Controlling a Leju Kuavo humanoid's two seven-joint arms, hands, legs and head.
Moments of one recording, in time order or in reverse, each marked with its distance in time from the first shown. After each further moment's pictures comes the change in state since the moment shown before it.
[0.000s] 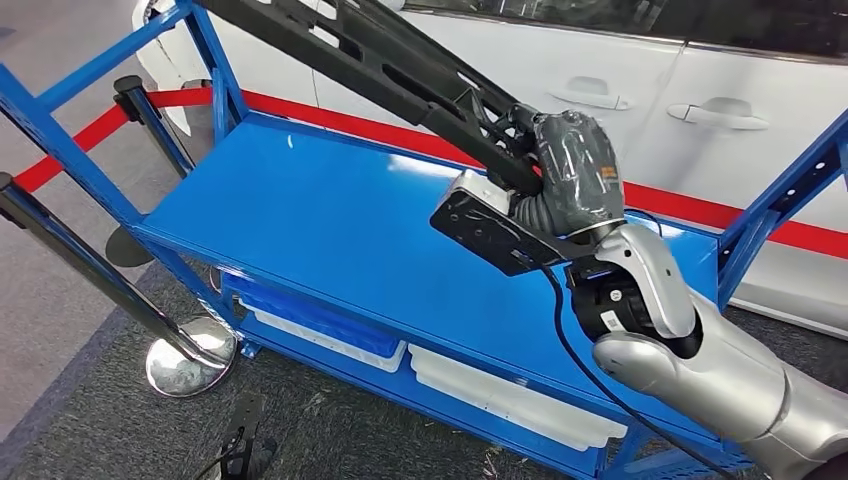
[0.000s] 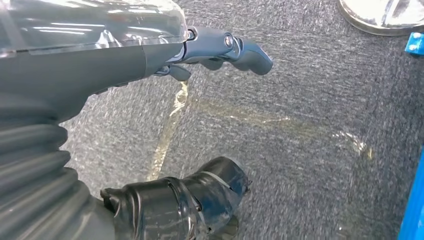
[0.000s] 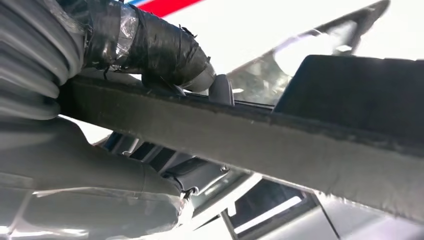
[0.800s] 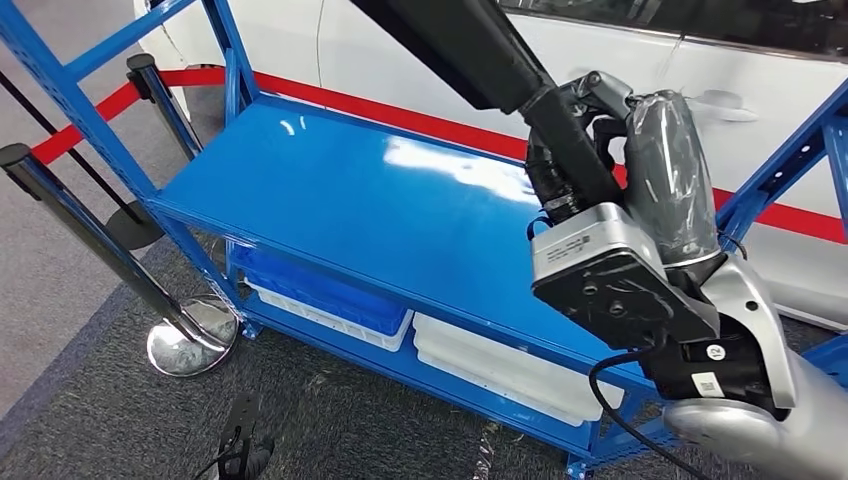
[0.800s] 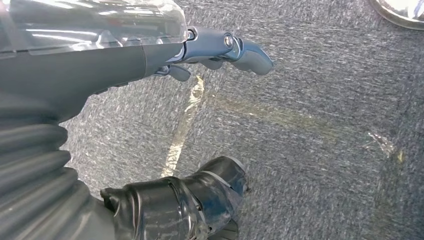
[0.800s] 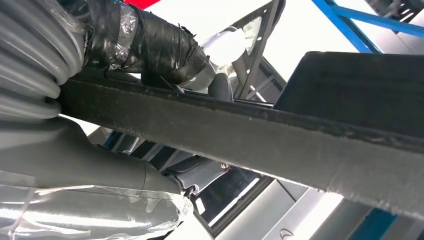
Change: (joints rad) left arm -0.004 -0.013 0.016 0.000 0.007 0.004 0.000; right arm 0.022 -0.081 -0.091 -0.301 -0.081 -0.102 0.000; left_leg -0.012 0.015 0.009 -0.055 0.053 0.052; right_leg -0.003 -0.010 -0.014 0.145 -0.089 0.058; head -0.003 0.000
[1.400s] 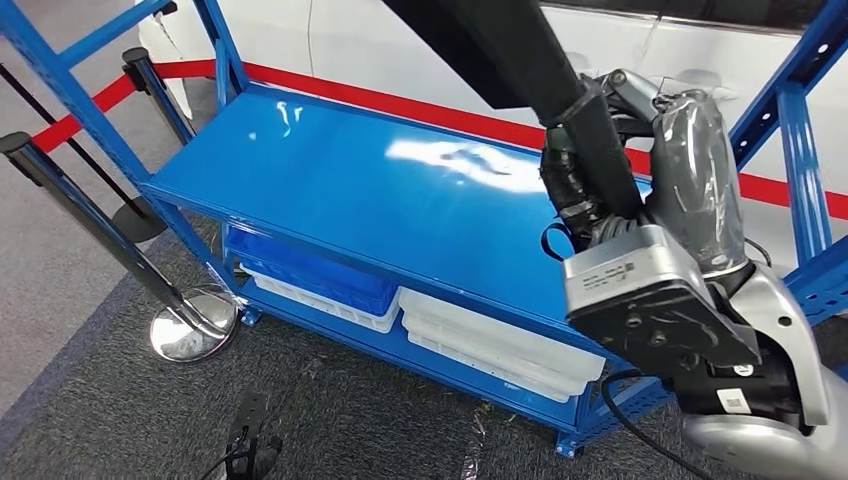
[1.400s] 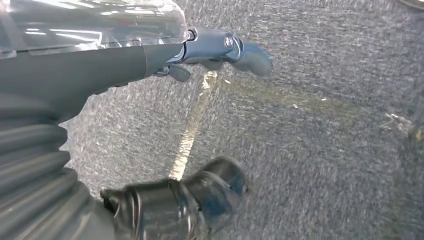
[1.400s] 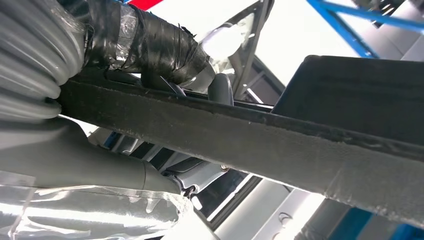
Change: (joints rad) left arm -0.004 0.002 0.000 0.000 -0.009 -0.003 -0.002; right arm 0.004 -0.013 -0.014 -0.055 -0.010 0.002 0.000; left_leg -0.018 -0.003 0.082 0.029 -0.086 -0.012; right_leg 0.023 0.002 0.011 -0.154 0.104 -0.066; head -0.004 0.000
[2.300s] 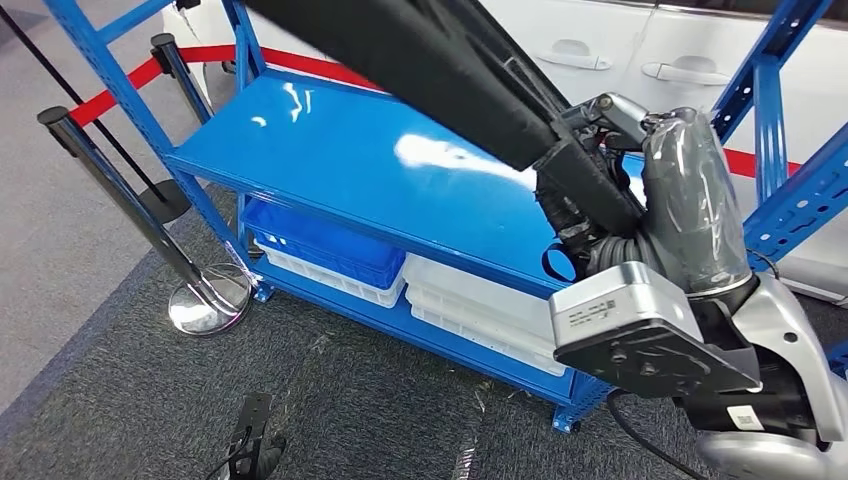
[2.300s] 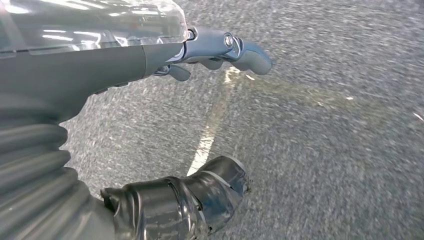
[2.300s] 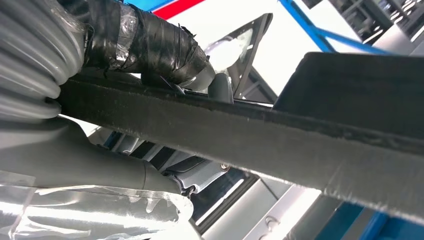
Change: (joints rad) left arm 0.001 -0.010 0.000 0.000 -0.002 -0.003 -0.035; right arm 0.008 -0.030 0.004 -0.037 -0.006 0.063 0.000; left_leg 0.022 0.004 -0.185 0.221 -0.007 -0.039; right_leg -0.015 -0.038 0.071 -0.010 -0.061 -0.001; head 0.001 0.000
